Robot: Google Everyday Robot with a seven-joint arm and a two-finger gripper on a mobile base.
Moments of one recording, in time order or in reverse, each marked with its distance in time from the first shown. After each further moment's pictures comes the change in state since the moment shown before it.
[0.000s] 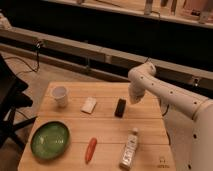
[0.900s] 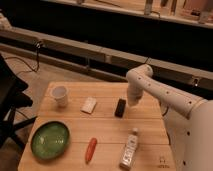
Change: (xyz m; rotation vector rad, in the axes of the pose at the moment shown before) arm -0.011 0.006 0.022 -0.055 -0.032 -0.028
